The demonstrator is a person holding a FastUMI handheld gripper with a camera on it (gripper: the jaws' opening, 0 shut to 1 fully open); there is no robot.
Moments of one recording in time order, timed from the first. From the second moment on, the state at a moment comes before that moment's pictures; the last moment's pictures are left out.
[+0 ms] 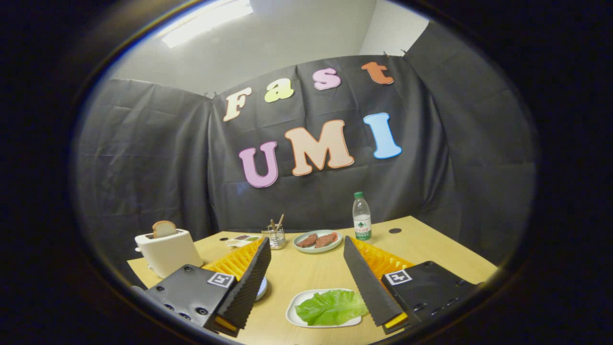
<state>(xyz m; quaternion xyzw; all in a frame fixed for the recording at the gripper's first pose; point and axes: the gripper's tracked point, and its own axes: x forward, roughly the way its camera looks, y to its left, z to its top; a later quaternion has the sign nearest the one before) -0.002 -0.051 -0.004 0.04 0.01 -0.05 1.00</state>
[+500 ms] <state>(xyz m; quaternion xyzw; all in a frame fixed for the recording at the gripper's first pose) 0.003 -0.067 0.028 0.04 0.02 -0.06 1.00</state>
